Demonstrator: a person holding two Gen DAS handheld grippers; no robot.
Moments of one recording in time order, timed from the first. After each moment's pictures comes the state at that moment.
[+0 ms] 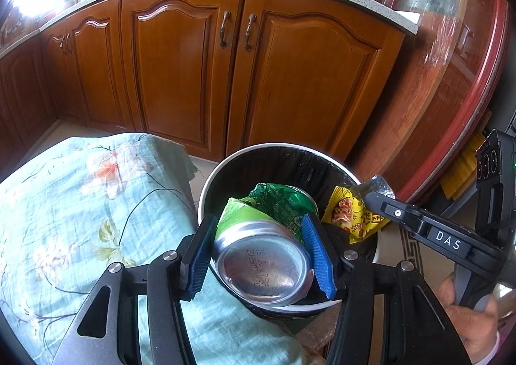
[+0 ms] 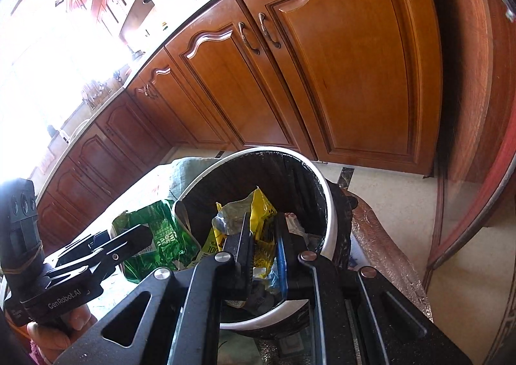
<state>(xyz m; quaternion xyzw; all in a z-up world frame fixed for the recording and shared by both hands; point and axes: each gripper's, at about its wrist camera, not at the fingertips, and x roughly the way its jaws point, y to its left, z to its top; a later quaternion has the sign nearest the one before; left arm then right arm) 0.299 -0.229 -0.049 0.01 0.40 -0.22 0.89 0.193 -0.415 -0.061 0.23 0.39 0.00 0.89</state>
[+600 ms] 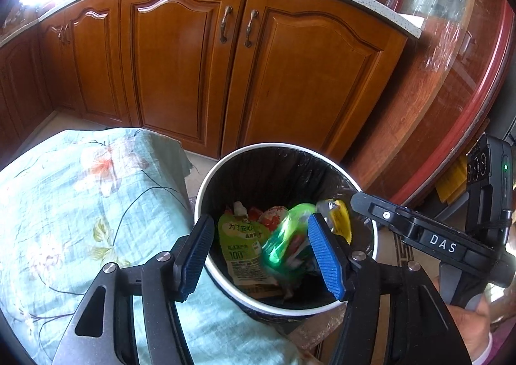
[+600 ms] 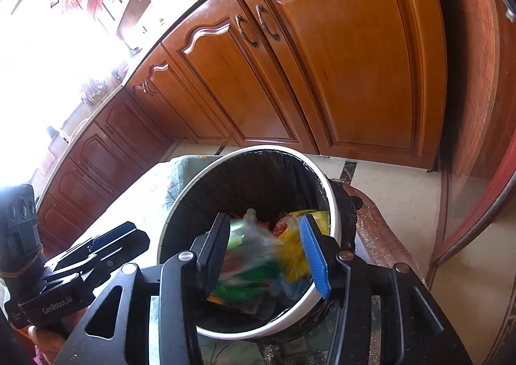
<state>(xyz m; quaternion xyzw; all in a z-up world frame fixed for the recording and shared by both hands) 0.302 -0.223 -0.043 0.00 0.41 -0.23 0.88 0.201 -0.418 -0.067 0.24 0.40 0.00 0.89</state>
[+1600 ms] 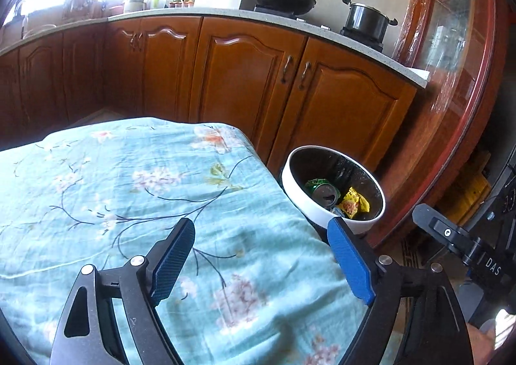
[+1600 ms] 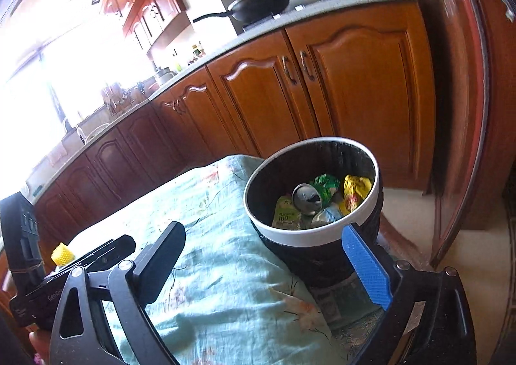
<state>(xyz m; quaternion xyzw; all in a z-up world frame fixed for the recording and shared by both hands) 0.127 -0.082 -0.019 -0.06 0.32 -0.16 0.93 0.080 -0.296 -0.015 0.18 0.29 -0.01 0.94</state>
